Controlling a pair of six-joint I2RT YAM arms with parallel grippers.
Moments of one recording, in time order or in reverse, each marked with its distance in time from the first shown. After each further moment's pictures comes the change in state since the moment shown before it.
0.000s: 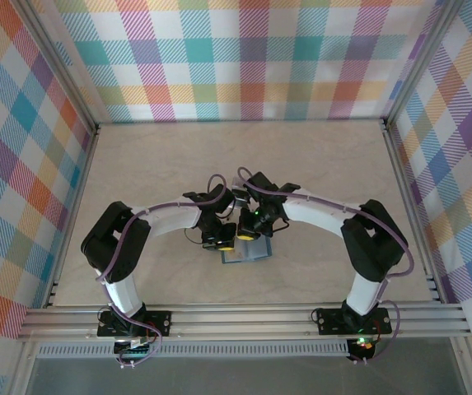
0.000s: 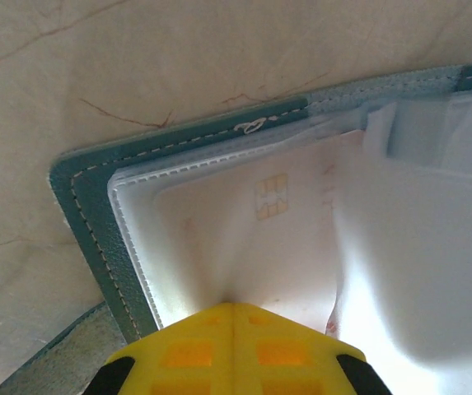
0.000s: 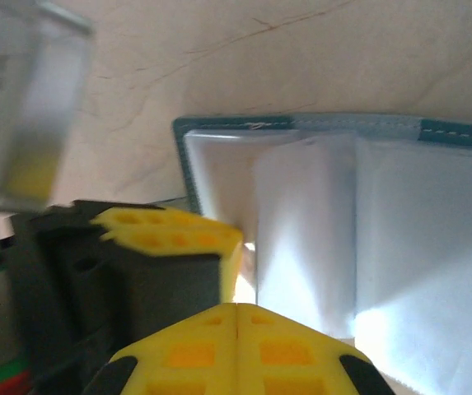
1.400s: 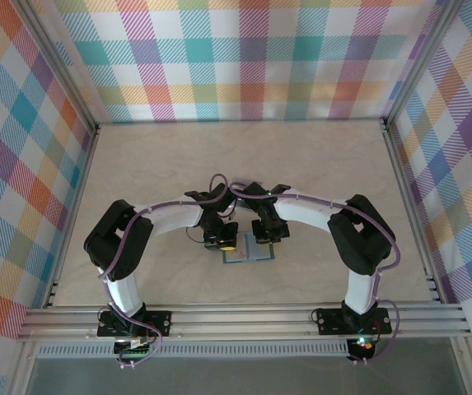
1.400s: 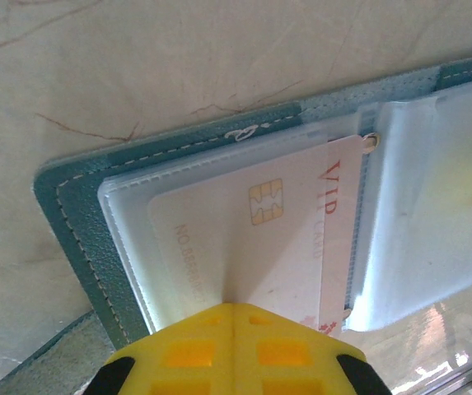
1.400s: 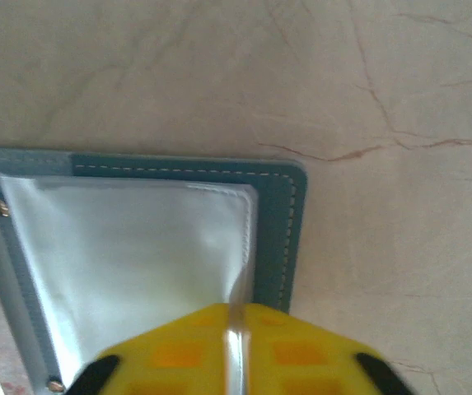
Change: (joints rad) left arm 0.000 0.025 0.021 0.002 0.026 0.005; right arm 0.007 0.075 0.037 -0.274 0.432 -0.233
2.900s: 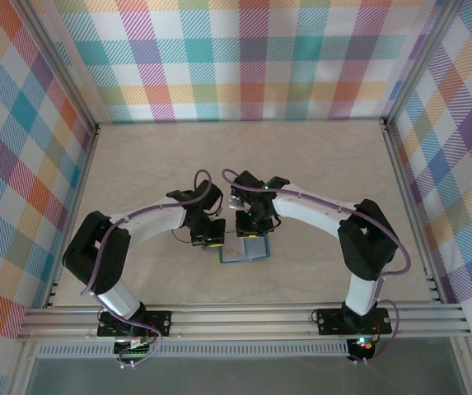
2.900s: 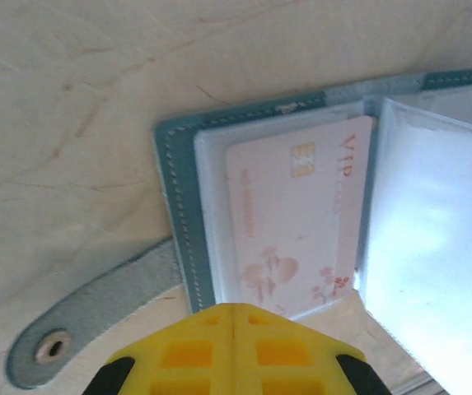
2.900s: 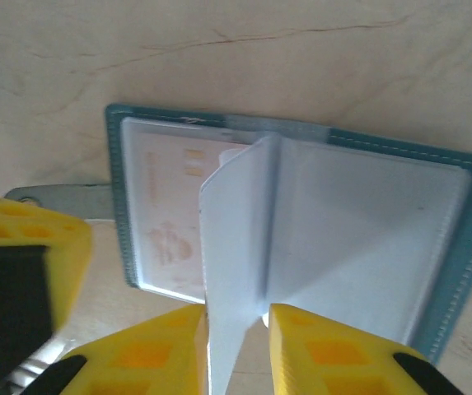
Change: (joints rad) left arm 0.058 -0.158 -0.072 -0.047 -0.037 0.020; right arm 0.058 -0.044 0.133 0.026 -0.209 0.062
